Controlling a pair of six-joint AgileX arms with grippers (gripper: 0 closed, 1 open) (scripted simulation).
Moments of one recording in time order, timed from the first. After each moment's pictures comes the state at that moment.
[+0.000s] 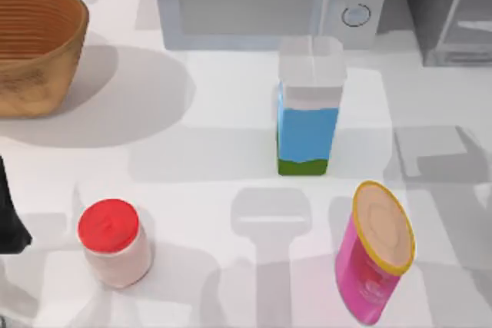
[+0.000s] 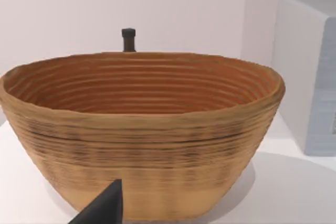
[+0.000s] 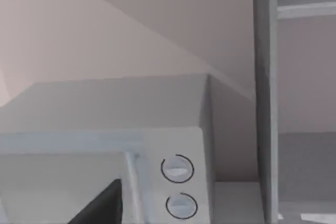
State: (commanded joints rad) left arm 0.00 0.00 0.00 0.00 0.00 0.00; right arm 0.48 0.60 0.43 0.20 0.34 0.11
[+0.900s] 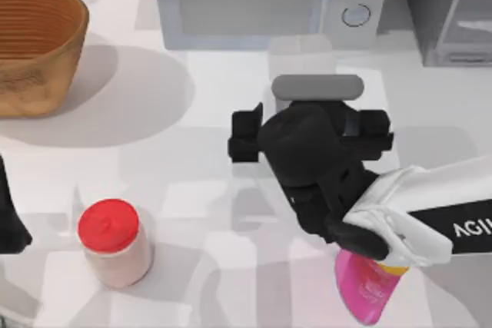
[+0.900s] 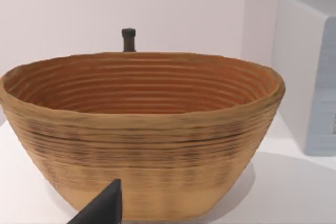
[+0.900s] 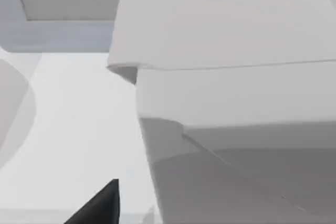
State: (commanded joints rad) left arm 0.00 0.00 0.00 0.00 0.00 0.00; right arm 0.86 1.89 0.88 0.46 0.77 0.43
